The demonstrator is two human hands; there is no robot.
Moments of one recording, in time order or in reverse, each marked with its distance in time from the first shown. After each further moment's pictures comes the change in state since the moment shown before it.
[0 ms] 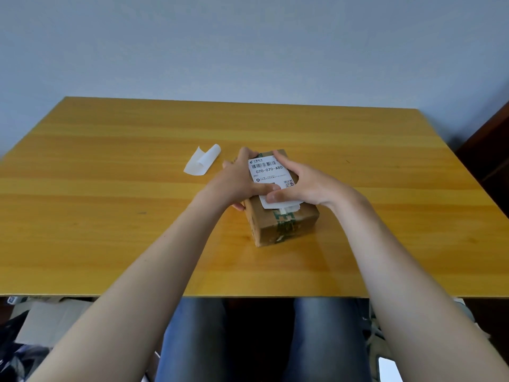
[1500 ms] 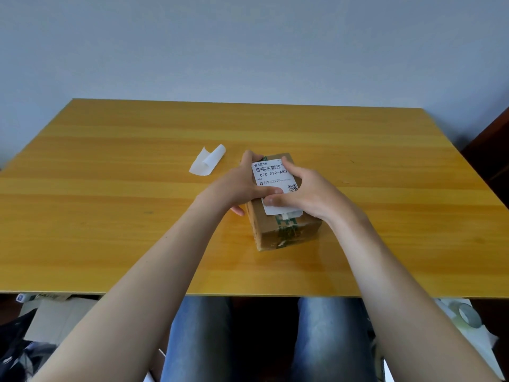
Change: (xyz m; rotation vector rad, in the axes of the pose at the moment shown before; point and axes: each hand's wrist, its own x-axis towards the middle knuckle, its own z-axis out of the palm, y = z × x) left_hand -0.014 0.001 -0.007 -0.013 -0.113 -0.006; right_hand -0.028 -0.012 0.027 0.030 0.176 0.017
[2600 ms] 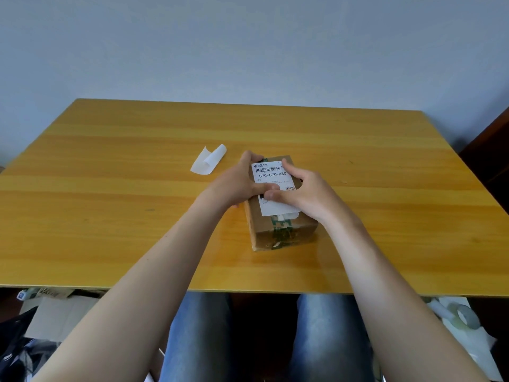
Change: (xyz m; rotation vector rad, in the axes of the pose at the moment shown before) left_hand 0.000 -0.007 0.004 0.026 0.102 0.064; right_hand -0.006 0.003 0.009 0.077 0.102 -0.013
